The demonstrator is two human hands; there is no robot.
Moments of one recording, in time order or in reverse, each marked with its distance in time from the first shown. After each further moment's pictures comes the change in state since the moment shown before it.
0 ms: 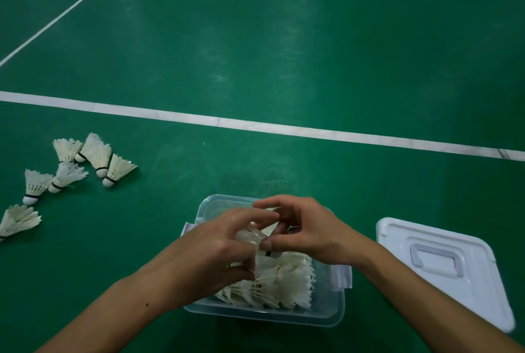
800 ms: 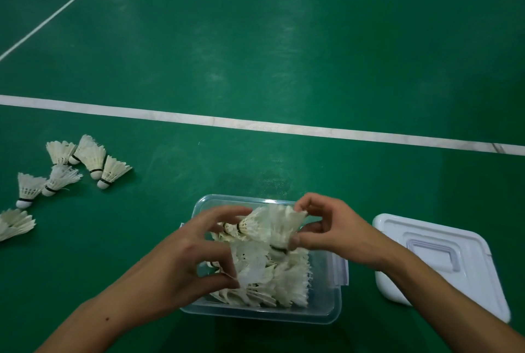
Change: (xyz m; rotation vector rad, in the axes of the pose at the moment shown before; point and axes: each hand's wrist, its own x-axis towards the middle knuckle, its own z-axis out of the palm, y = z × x) left_hand -0.024 0.007 -0.011 -0.186 0.034 -0.162; right_hand -0.032 0.017 -0.026 0.212 0.110 0.123
